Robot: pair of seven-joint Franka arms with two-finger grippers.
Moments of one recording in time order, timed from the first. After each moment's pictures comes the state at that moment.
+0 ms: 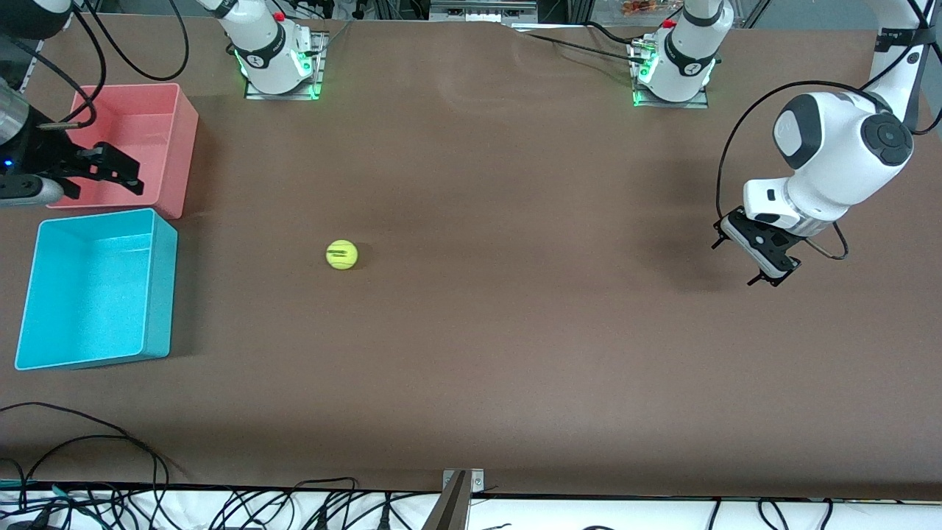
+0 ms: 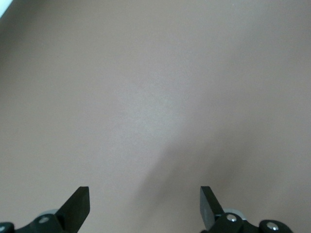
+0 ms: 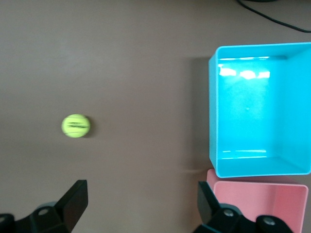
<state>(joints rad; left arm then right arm) 0.04 0.09 -0.04 -2.22 -0.12 2.47 1.03 0.01 -0.02 0.01 -1.70 0.00 1.70 -0.09</state>
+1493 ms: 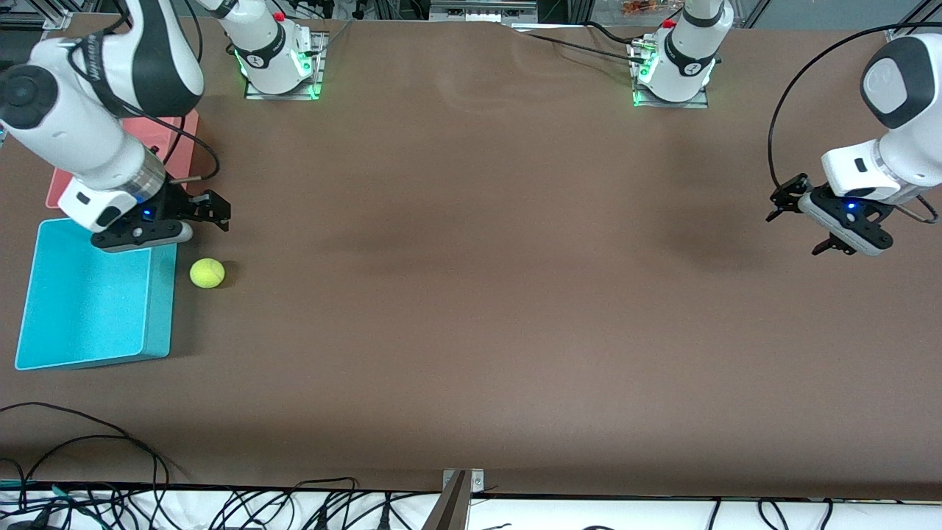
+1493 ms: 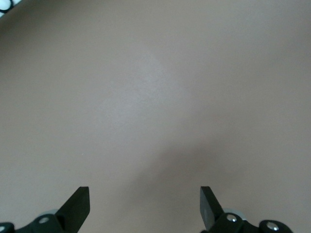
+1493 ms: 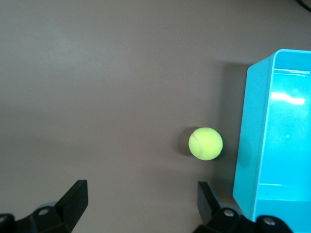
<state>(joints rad) 0.08 -0.03 0.03 -2.08 -0.10 2.11 0.87 0.03 0.02 0.08 -2.06 -0.06 2.12 -0.07</state>
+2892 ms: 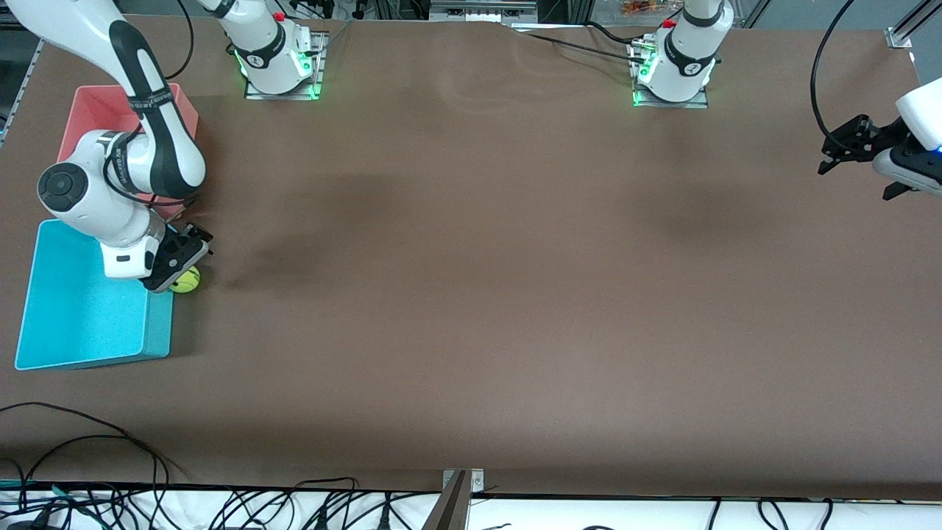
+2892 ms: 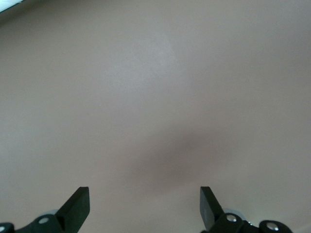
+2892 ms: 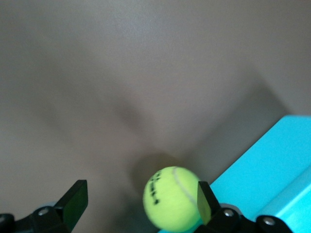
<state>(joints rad) 0.04 -0.04 0.02 -1.67 0.03 1.59 0.49 0.01 0.33 -0.12 -2.15 -0.03 2.53 -1.03</state>
